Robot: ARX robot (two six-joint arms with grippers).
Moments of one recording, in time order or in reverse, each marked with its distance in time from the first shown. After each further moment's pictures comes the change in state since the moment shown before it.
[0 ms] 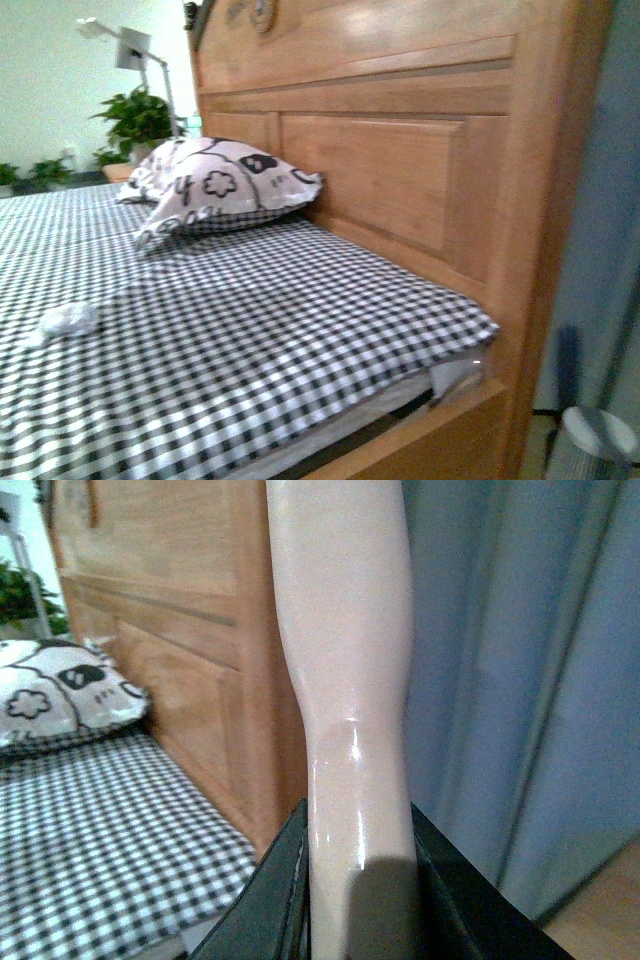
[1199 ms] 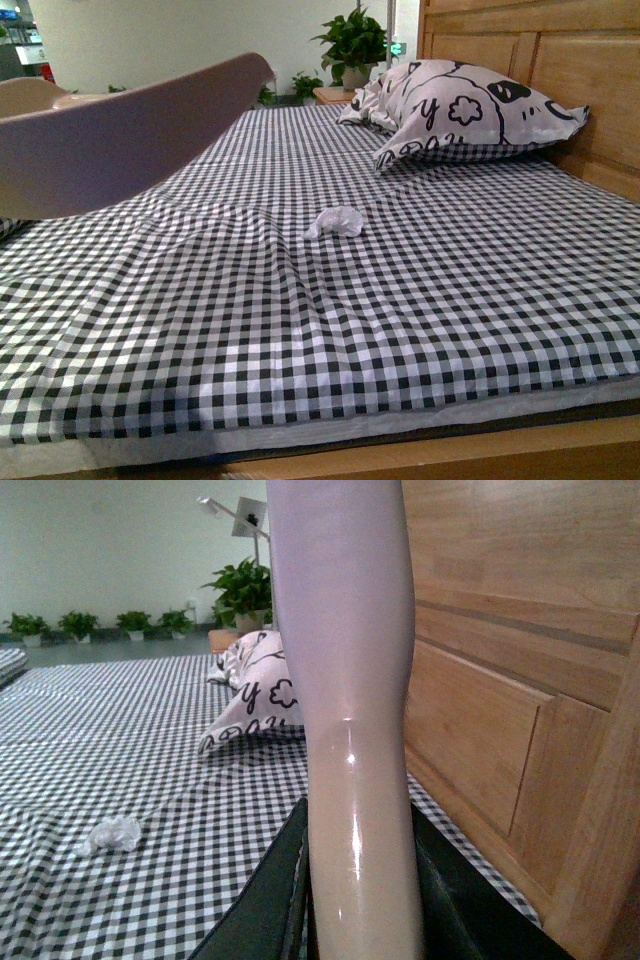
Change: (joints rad) left arm 0.299 0.686 0.380 -0.495 0.573 0.198; right arm 0.001 -0.004 -0.002 0.000 0.000 -0.002
